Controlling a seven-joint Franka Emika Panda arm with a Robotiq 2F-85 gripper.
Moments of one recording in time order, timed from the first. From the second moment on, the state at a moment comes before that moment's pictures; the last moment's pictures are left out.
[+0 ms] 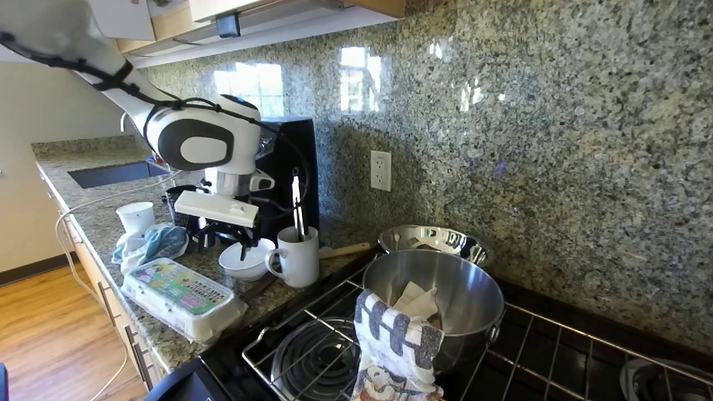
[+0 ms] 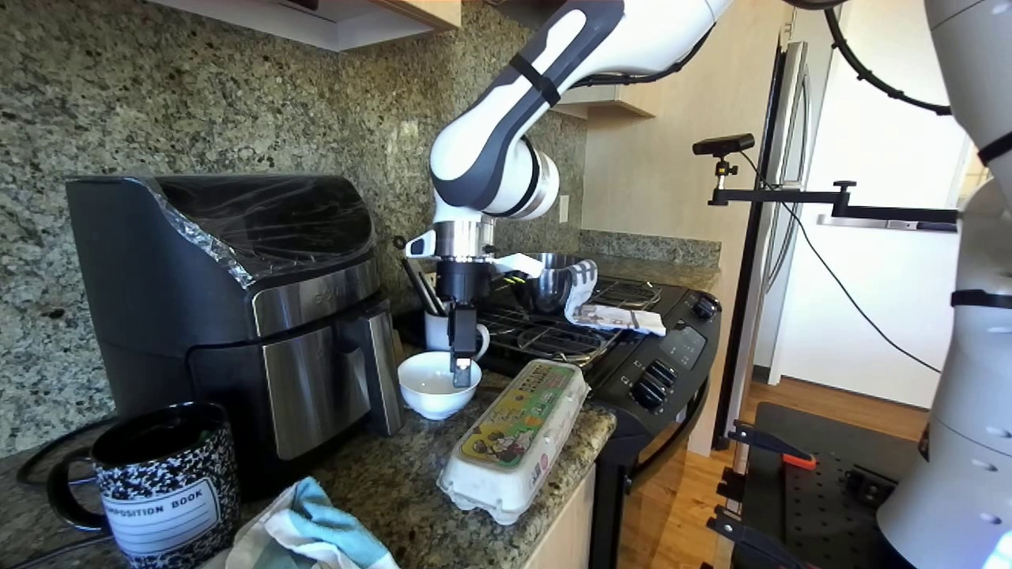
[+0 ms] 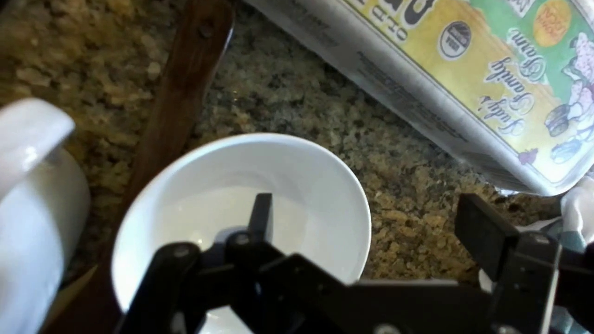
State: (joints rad) arm 0.03 0.39 0.11 -2.05 0.29 2.33 -0.84
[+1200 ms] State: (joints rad) arm 0.01 0.47 0.18 -2.01 0.25 2.38 -0.84
